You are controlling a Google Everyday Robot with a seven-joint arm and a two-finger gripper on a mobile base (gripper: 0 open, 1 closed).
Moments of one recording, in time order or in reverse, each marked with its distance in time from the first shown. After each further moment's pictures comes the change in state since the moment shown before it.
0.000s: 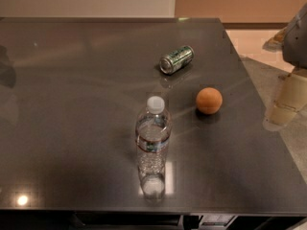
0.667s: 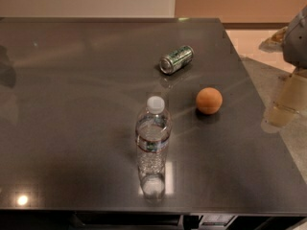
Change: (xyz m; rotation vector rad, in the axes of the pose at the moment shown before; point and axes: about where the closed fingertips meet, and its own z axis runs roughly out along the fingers) arm -0.010 0.007 -0.003 -0.017 -0.063 -0.018
